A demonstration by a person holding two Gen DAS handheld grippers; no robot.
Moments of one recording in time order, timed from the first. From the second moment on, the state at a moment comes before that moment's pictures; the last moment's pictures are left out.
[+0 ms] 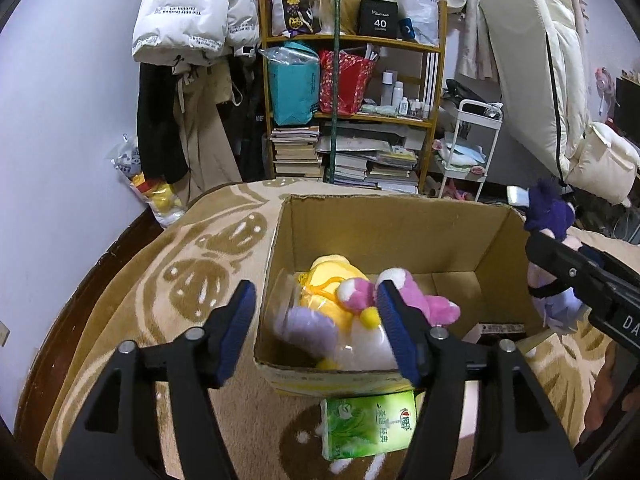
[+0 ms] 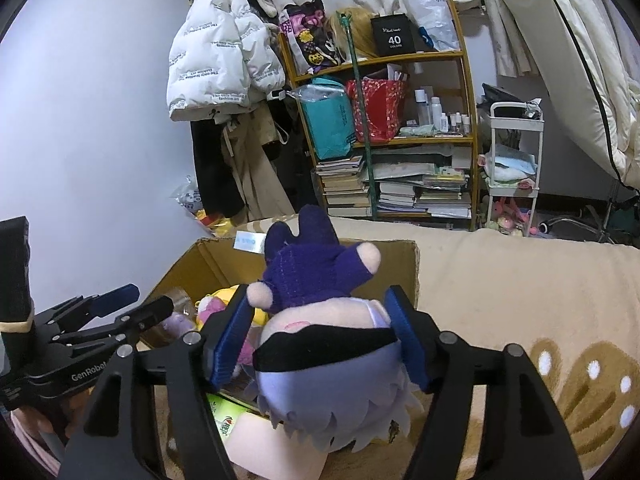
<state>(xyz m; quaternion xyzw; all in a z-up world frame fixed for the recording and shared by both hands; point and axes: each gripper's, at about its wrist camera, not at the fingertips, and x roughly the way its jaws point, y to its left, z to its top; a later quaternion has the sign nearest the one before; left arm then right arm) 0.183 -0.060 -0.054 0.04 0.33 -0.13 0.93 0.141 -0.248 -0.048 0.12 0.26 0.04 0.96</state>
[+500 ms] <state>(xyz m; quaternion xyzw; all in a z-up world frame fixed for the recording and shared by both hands) 0.166 -0.042 -0.039 0.03 0.31 -0.09 0.94 0.136 -0.246 -0.044 0.10 0.26 0.03 0.96</state>
